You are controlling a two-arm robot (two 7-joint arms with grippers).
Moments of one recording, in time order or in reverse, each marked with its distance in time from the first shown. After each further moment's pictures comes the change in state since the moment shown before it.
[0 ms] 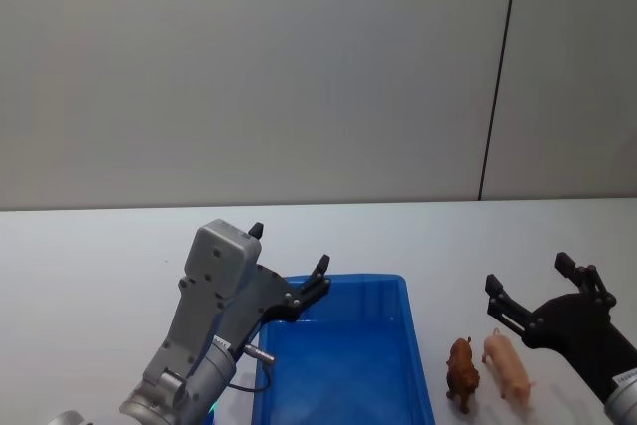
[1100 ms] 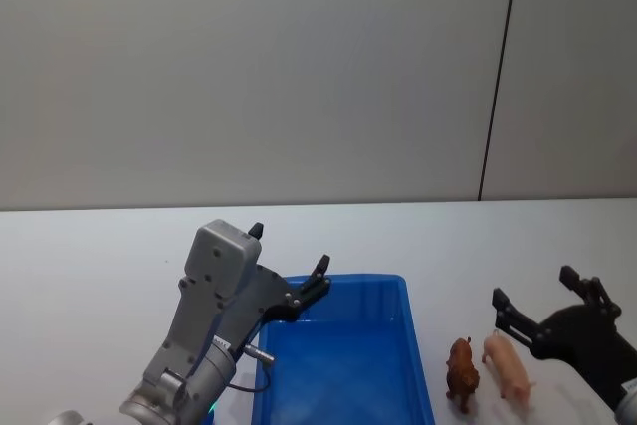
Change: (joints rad) left arm 0.000 0.000 0.000 0.000 0.000 0.000 0.000; right arm -0.001 0.021 0.018 0.018 0.022 0.038 0.035
